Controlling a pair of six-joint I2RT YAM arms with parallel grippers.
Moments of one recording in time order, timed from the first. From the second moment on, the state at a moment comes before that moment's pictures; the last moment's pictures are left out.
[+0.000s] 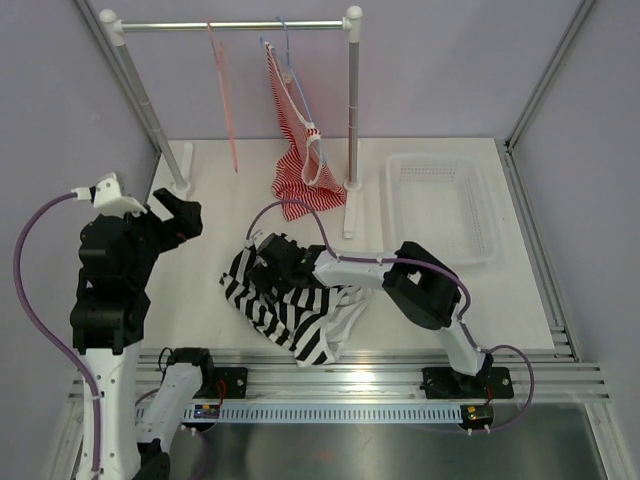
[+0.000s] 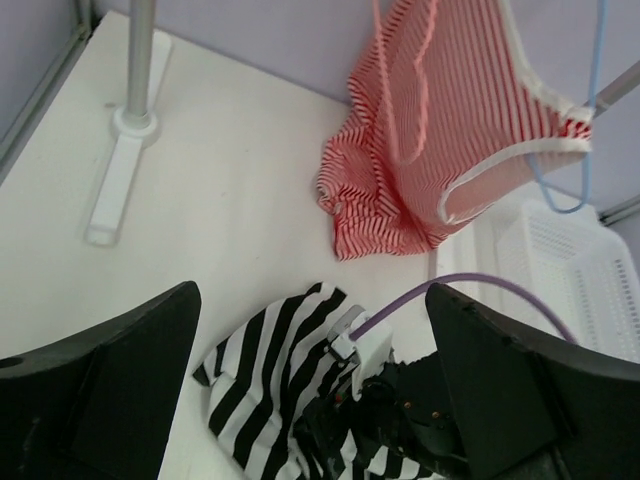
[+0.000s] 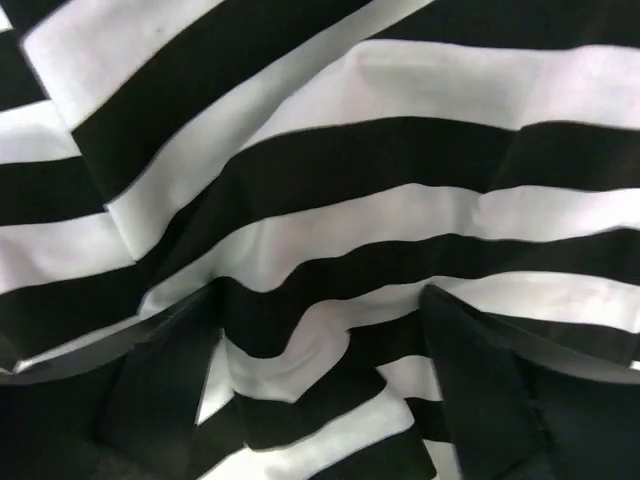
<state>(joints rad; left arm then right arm) -0.01 0.72 1.23 -0.72 0.01 -0.42 1.07 2.12 1.49 -0.26 0.05 0.21</state>
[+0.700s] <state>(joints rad) -0.01 0.52 0.88 -0.73 -0.14 -0.36 1.11 1.54 1.58 -0.47 0.44 0.18</state>
